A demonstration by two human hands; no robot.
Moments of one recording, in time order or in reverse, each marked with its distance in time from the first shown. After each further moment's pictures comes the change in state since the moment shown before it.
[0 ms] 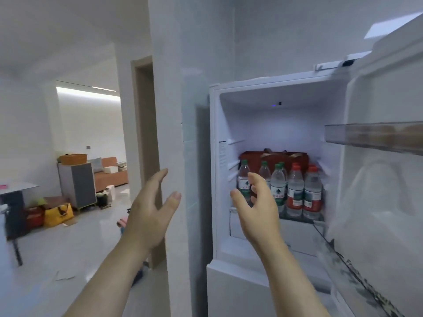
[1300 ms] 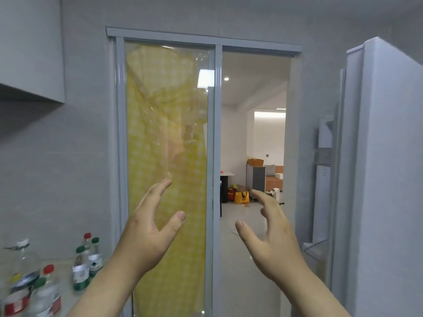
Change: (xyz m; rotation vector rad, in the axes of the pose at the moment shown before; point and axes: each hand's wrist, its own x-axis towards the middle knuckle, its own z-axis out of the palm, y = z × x) left_hand -0.410 0.554 0.046 0.824 0.509 -0.190; right_hand -0.229 -0.160 -0.396 0.476 -0.744 -0.486
